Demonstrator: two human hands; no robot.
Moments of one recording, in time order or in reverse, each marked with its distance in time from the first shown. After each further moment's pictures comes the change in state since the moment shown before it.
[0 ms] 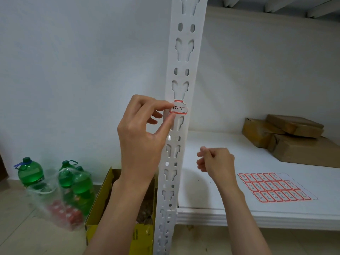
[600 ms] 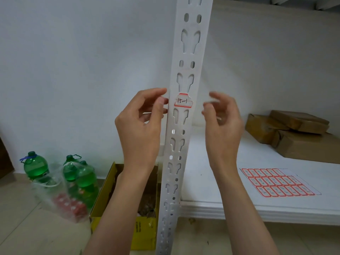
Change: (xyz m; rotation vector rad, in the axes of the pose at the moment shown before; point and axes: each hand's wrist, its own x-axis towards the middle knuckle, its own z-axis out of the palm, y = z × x) left_hand 0.004 0.004 -0.001 -0.294 0.066 -0.325; right_hand -0.030 -0.083 -0.002 0.449 0.223 -0.479
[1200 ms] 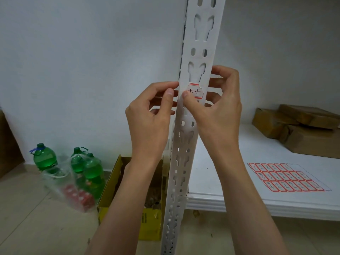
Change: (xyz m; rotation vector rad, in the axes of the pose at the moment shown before) left_hand 0.000 -0.005 -0.003 0.035 -0.036 -0.061; right_hand -0.006 -0.036 0.024 -0.015 -0.160 -0.057
